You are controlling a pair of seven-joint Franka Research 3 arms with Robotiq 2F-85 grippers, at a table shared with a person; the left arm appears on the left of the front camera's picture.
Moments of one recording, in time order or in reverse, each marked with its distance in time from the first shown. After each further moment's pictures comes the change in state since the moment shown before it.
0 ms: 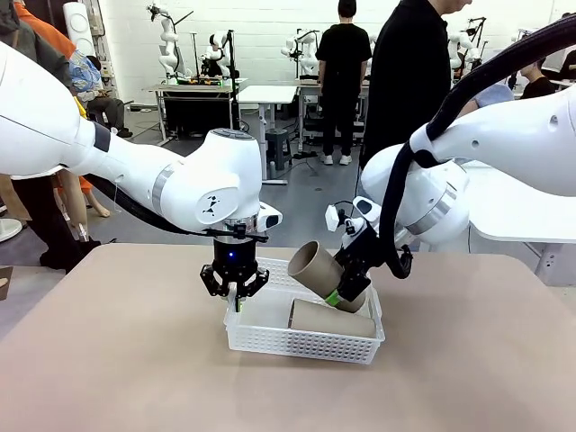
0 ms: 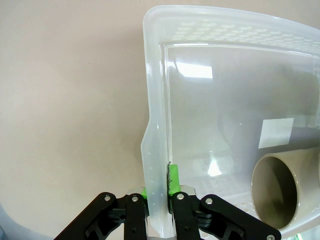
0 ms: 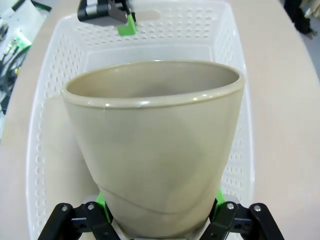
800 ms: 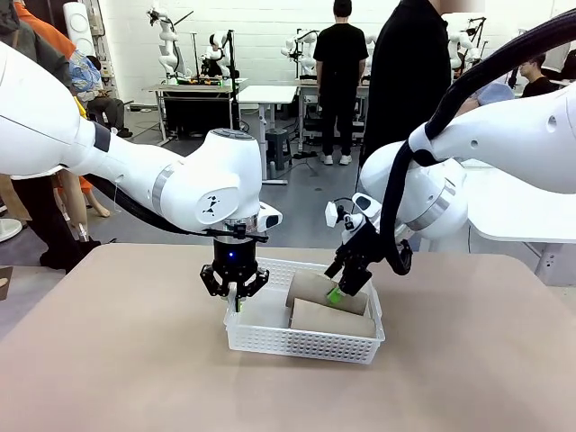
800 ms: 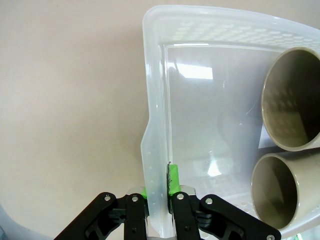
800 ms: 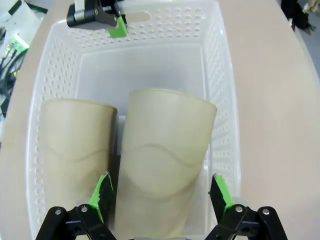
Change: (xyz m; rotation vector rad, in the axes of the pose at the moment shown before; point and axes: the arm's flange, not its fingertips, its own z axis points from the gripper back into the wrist) left arm 0.000 0.000 0.000 0.000 0.000 0.000; right arm 0.004 -0.009 0.010 -0.003 -0.004 -0.023
